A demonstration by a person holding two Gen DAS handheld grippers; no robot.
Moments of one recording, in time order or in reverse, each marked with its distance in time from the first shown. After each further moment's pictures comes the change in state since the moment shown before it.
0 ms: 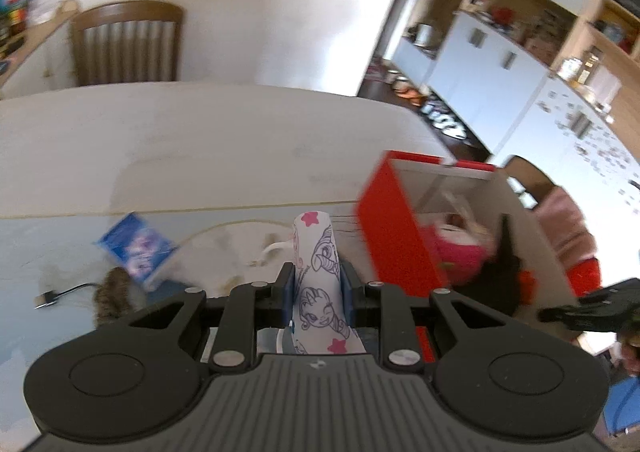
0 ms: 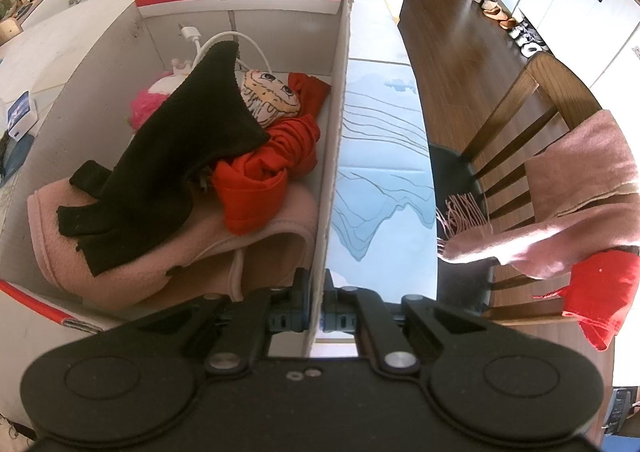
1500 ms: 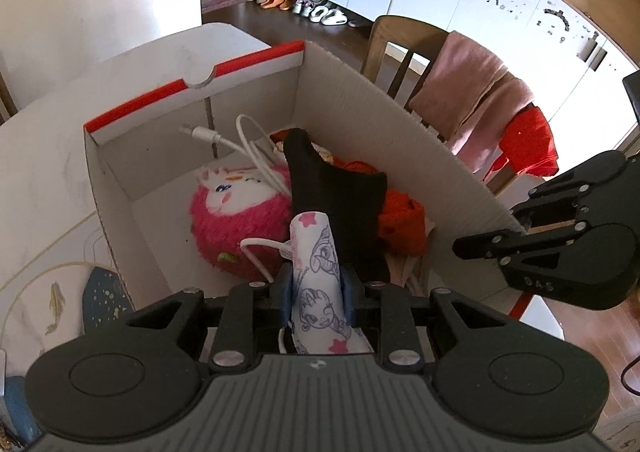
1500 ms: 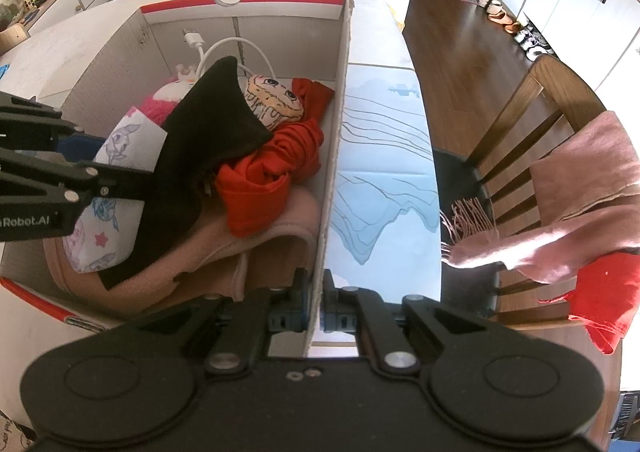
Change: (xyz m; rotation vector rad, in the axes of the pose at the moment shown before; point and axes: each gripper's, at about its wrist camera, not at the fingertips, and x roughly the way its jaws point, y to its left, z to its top) left arm 0.121 -0.171 -0.014 0.424 0.260 -0.160; right arm -0.001 -0.002 -0.002 0.001 -0.021 0.023
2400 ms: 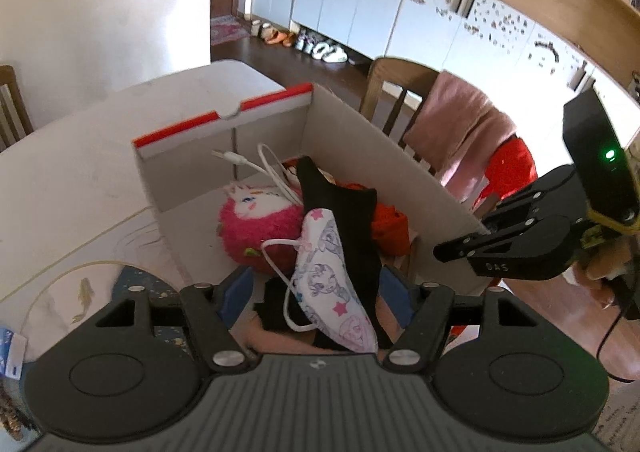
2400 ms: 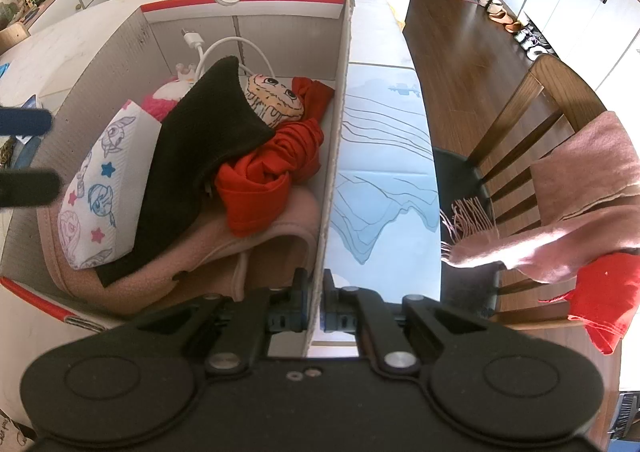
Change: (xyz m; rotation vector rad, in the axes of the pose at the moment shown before) left arm -0.061 0.007 -0.021 -0.022 -0.130 -0.003; right arm 0.000 0.000 0.000 -0.002 0.001 0.000
